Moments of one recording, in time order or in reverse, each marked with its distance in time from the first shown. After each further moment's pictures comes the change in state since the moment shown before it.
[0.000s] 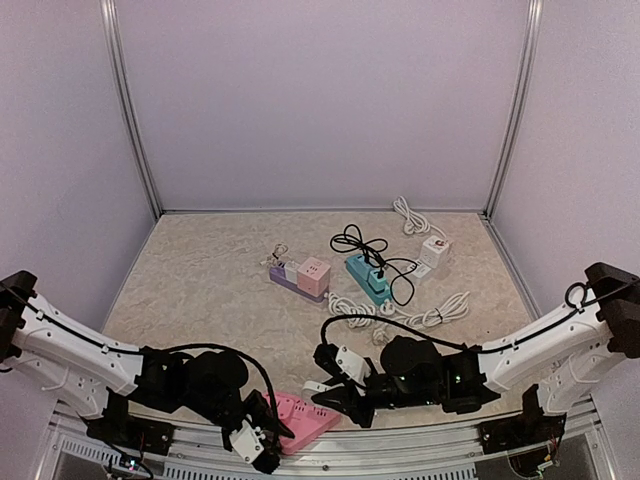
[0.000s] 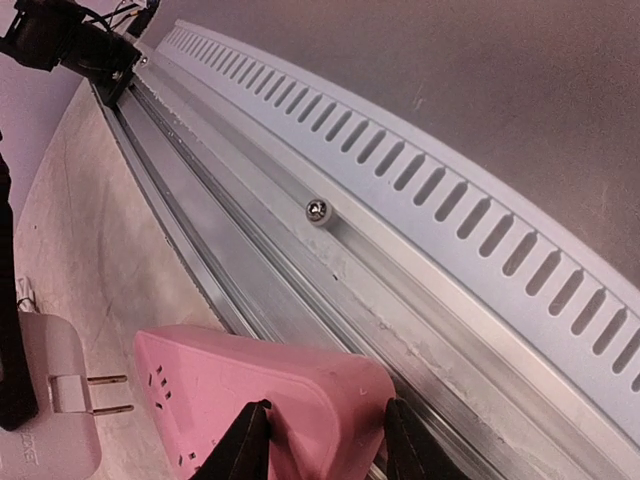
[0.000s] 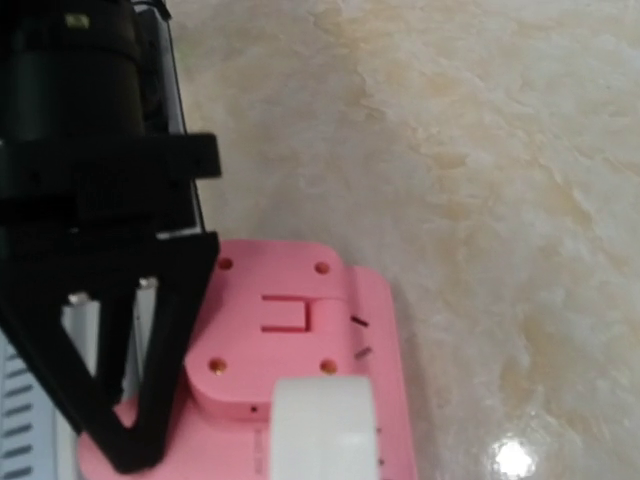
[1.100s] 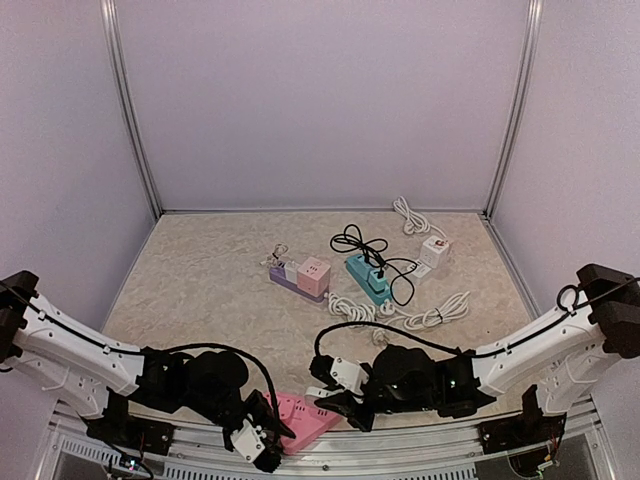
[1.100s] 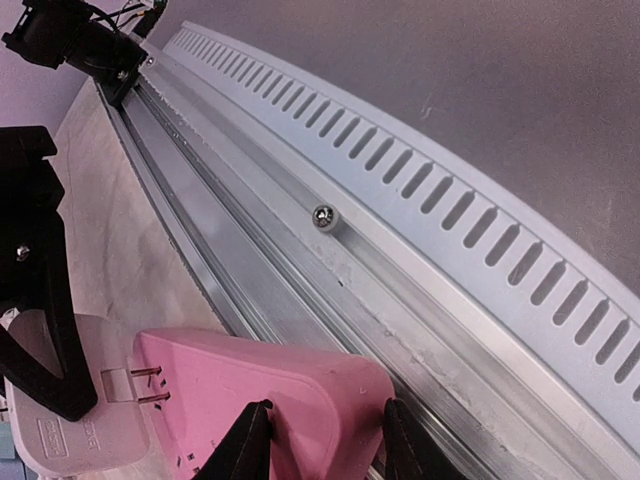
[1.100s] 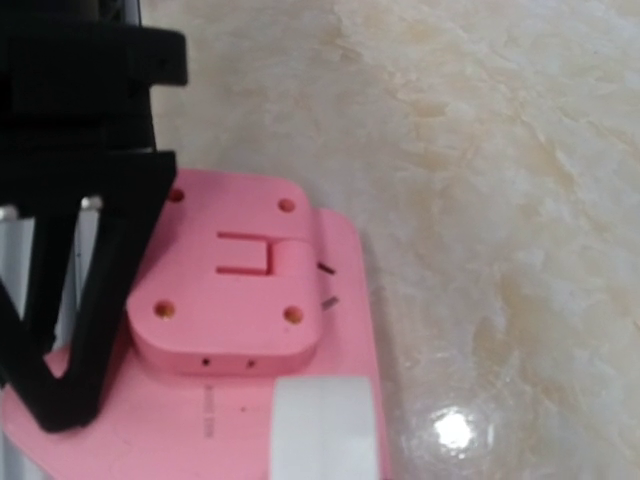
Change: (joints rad) left arm 0.003 0.010 -0.006 0.030 0.011 -0.024; right arm 0.021 0.057 0.013 -0.038 0.066 -0.089
